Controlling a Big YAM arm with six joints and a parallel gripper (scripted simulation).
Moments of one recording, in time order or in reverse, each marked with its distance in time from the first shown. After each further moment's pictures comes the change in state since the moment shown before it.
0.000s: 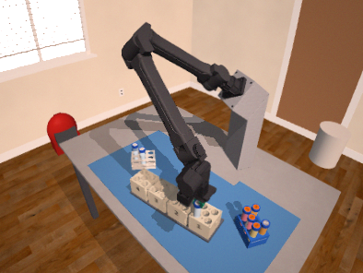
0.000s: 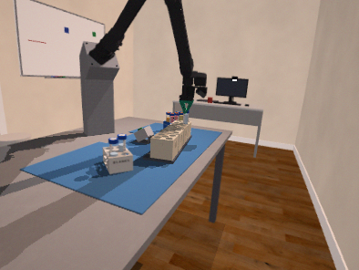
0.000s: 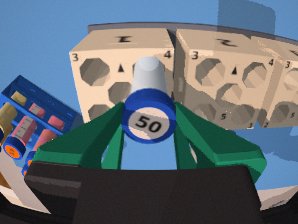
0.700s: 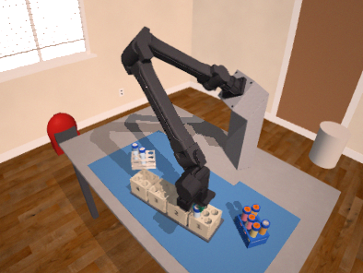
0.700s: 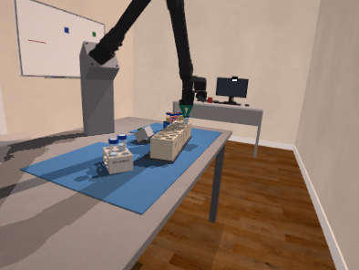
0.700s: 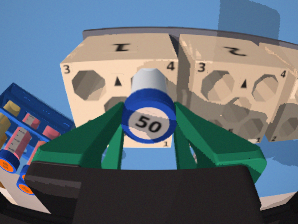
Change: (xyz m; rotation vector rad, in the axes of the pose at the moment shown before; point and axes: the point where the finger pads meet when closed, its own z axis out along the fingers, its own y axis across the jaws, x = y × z) arm -0.001 0.000 0.024 -0.002 -0.004 0.001
